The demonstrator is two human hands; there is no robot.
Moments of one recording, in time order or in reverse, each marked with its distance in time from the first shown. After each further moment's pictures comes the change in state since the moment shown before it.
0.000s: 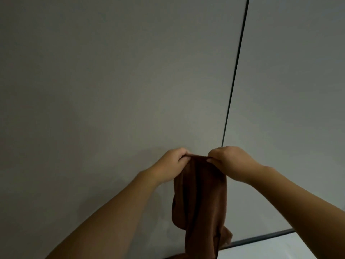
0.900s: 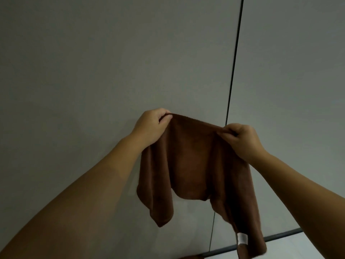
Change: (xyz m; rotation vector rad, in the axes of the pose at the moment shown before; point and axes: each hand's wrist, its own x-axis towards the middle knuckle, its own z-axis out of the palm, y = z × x) left_hand 0.008 0.034 -0.100 0.238 0.441 0.188; right_hand 0.004 0.008 -0.023 0.632 0.451 0.313
